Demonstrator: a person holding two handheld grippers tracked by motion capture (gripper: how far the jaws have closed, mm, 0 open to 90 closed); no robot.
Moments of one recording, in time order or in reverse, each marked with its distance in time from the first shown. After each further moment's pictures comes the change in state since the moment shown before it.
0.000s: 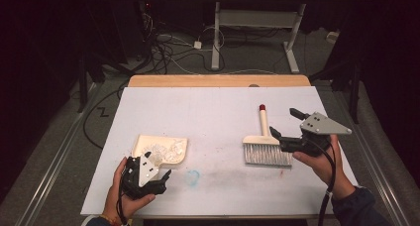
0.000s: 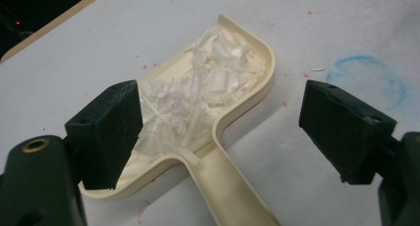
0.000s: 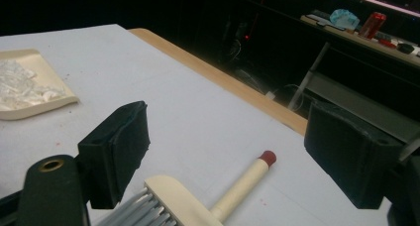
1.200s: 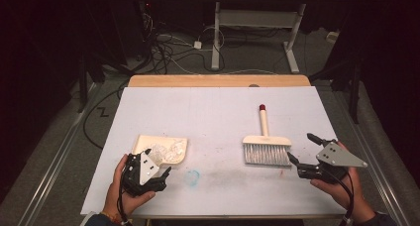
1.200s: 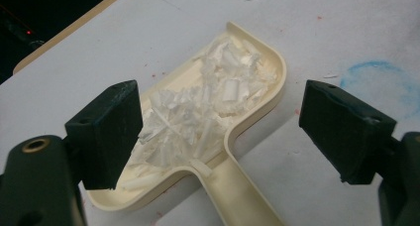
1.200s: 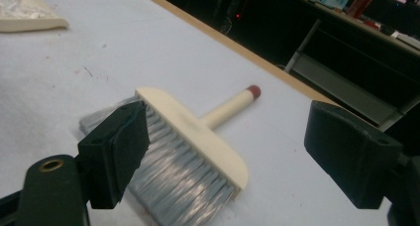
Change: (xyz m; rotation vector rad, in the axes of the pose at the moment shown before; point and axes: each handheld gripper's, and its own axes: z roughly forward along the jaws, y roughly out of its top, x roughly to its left) left arm 0.004 0.003 0.005 -0.010 0.023 0.027; right arm 0.001 -0.073 -0.042 0.068 -0.042 -0.060
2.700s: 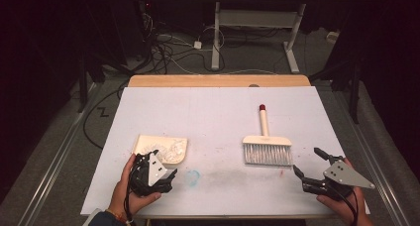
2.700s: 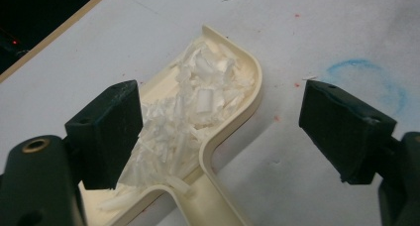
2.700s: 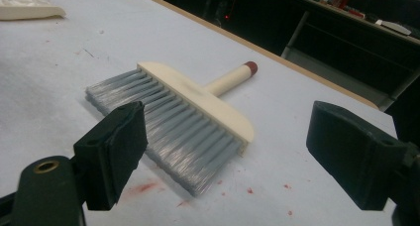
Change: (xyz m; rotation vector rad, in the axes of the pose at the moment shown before) left arm -0.012 0.006 0.009 0.021 -0.039 0.045; right arm 0.014 -0.038 -0.018 -0.031 -0.043 0.059
